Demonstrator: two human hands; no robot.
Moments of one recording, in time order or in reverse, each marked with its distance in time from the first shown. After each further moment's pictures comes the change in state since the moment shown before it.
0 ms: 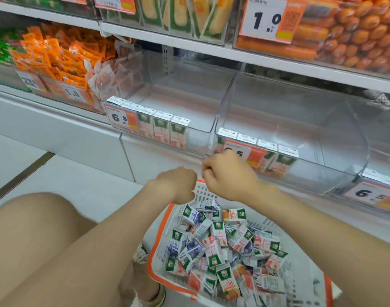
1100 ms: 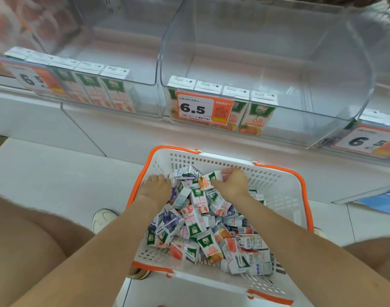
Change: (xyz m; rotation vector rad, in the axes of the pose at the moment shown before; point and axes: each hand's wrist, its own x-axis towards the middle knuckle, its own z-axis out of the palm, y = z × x) left_hand 0.073 0.016 0.172 0.647 -0.131 0.038; right_hand -0.089 0.141 0.189 0.687 0.018 1.055
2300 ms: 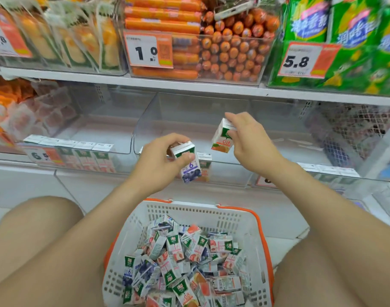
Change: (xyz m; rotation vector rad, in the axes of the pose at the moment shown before) left_hand -0.108 -0.035 -0.265 -1.264 0.939 0.190; right_hand -0.096 -0.153 -0.272 -0.481 0.401 -0.865
